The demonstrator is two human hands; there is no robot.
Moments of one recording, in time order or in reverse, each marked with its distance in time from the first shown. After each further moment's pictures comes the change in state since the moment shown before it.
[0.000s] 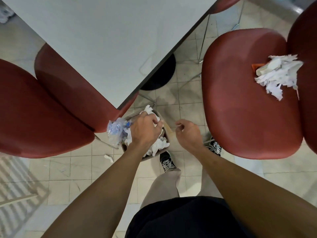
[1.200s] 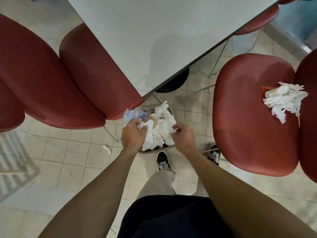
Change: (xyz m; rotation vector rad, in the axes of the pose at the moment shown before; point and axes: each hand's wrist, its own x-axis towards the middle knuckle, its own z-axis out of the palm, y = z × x) left_hand -0.043 -0.086 -0.014 -0.419 0.114 -0.437; right_hand -0.033 -0.038 0.040 0.042 -0.067 0.036
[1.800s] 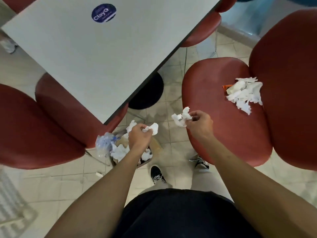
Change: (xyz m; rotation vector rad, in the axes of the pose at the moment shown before) left_hand -0.039 0.128 0.076 -0.047 -0.150 0.098; right_hand 0.028 0.036 -0.181 0.275 0.320 0.078
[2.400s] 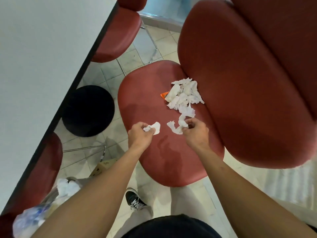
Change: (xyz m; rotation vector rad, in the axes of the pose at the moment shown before) left_hand 0.018 0.185 0.244 0.179 -0.248 0.200; right_hand 0.142 0.102 -0.181 0.085 0.233 0.219
